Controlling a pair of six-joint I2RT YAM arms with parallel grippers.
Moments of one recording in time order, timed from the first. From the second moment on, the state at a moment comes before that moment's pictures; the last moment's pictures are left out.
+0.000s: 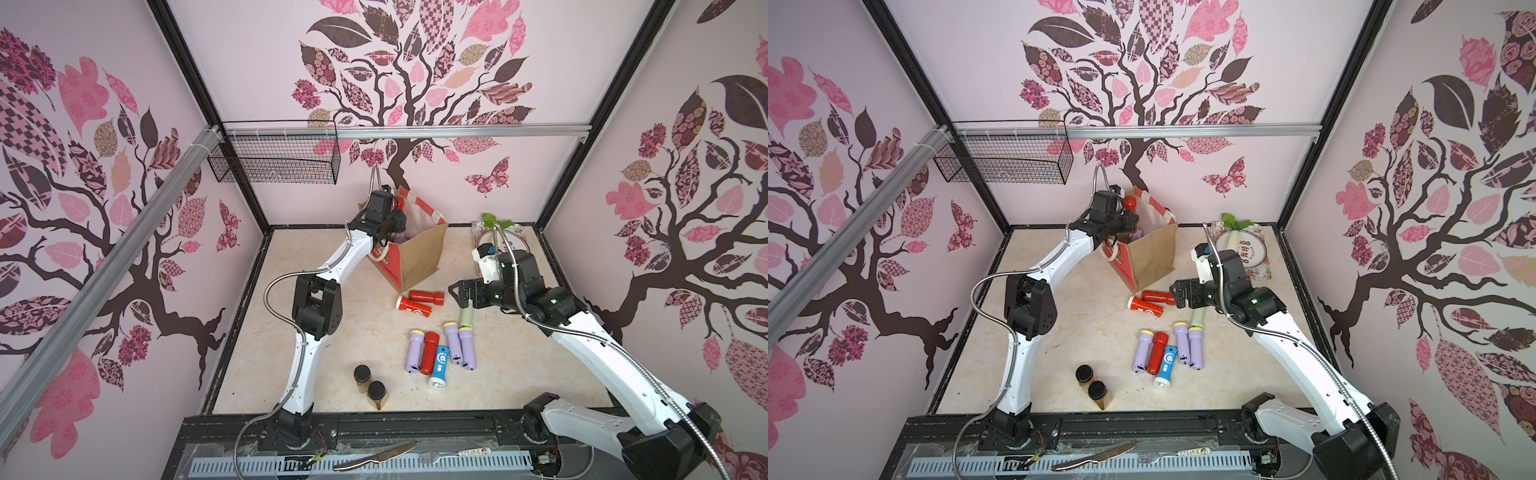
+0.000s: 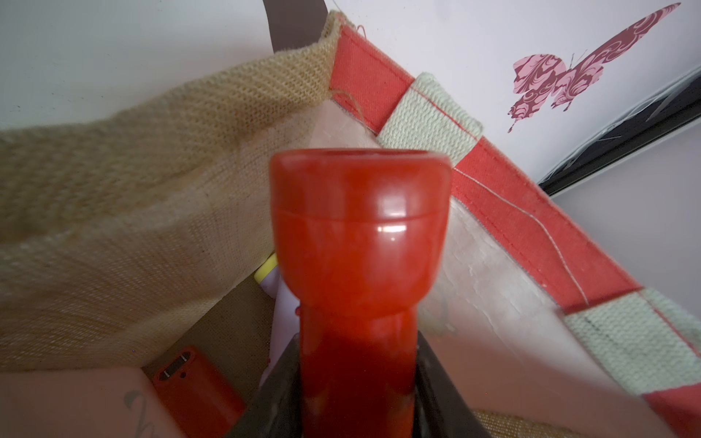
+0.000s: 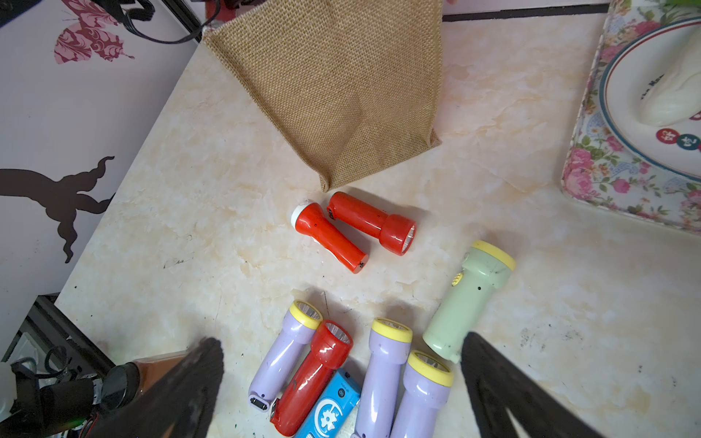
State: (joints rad) left arm -0.40 2.31 2.19 -0.39 0.05 -0.37; right arm 0.44 1.11 1.08 -0.65 -0.16 0.28
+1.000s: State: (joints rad) left arm -0.40 1.78 1.82 -0.35 0.14 -0.39; right arm 0.44 1.16 1.12 -0.73 -0.11 0.29
